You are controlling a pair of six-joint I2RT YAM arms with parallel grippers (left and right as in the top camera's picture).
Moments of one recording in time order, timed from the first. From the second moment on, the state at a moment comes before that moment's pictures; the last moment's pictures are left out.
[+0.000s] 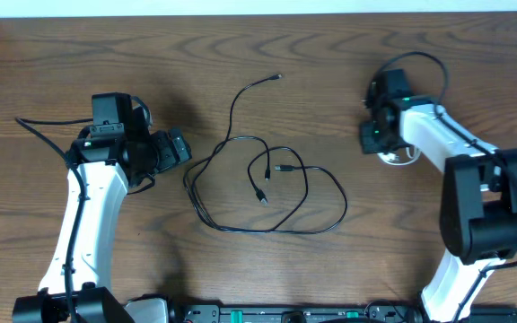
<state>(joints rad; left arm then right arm) 0.11 1.42 1.05 -0.84 0.23 -0.33 0.13 1.97 1.26 -0.64 0.04 0.06</state>
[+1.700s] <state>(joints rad) 0.11 1.42 1.05 -0.84 0.23 -0.33 -0.55 1.76 1.25 -0.65 0.02 0.26</state>
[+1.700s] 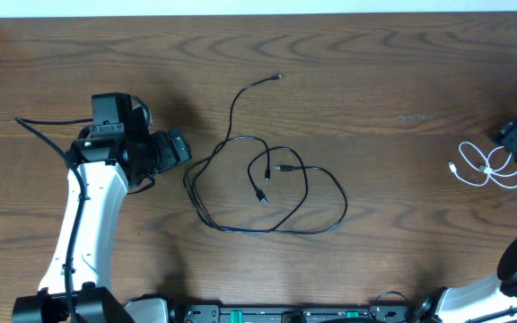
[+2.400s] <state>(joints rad) 0.11 1.42 1.05 -0.84 0.23 -0.33 -0.51 1.76 1.25 -0.67 -0.14 0.04</state>
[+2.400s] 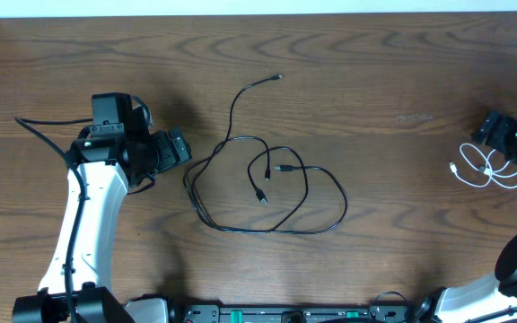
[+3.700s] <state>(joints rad) 0.11 1.42 1.05 -0.84 0.23 -0.33 -0.33 1.76 1.23 -0.77 -0.03 -0.04</state>
